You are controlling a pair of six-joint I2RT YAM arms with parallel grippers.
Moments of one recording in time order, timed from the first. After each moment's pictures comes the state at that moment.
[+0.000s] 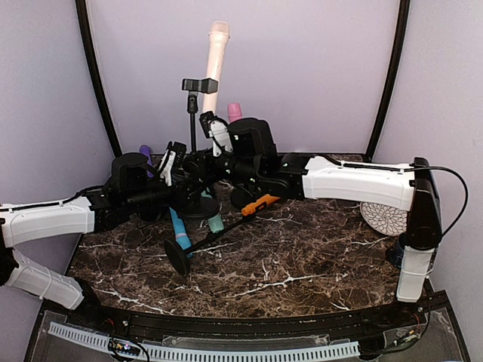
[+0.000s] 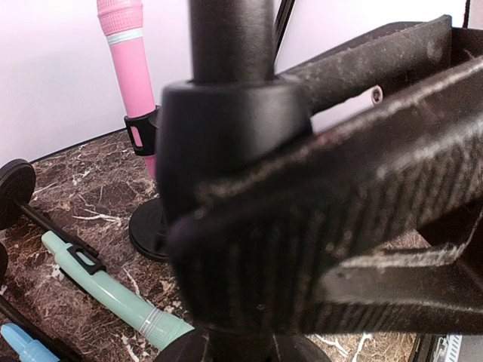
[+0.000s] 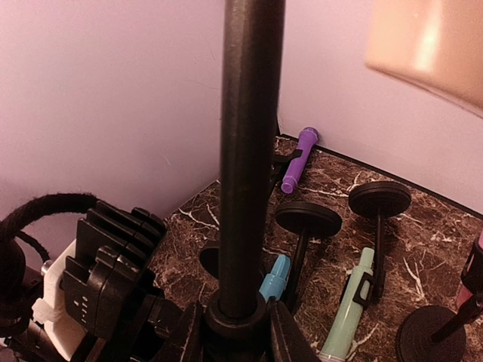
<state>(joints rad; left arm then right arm) -0.69 1.24 0.77 0.19 0.19 -0.21 1.08 1.91 1.68 0.00 0.10 0.28</state>
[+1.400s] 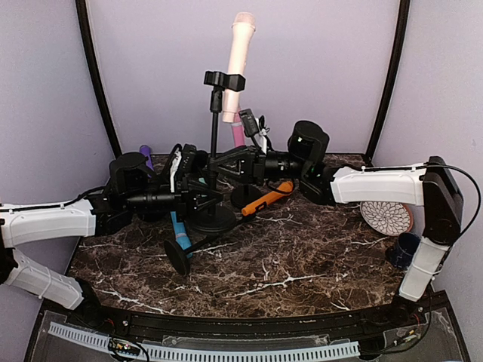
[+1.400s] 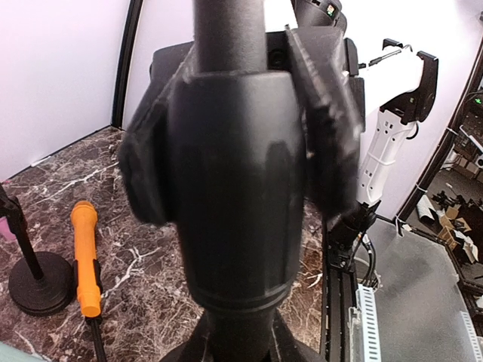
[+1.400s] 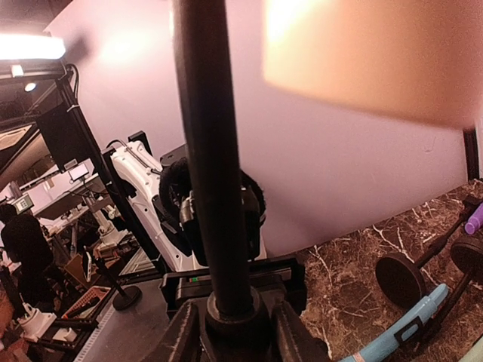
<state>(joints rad) -0.74 1.24 0.77 0.34 0.58 -0.21 0.85 1.76 1.26 0.69 -0.85 0.53</state>
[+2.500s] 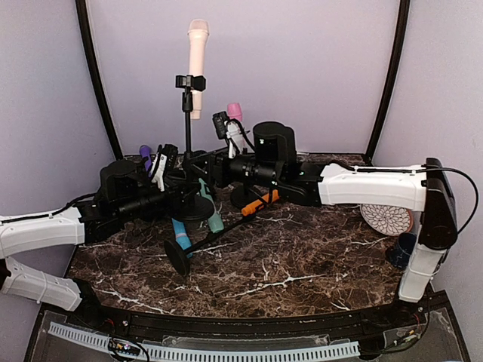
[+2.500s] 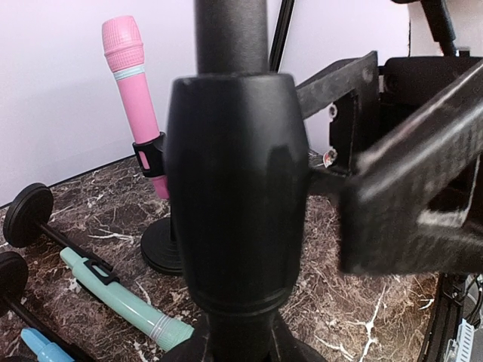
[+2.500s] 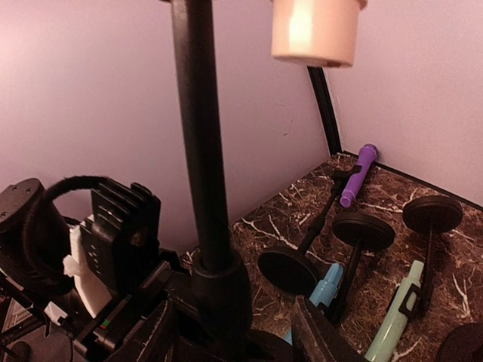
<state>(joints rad) -0.74 1.12 0.68 0.25 0.10 -0.17 1.04 1.79 1.46 0.26 -0.15 0.34</state>
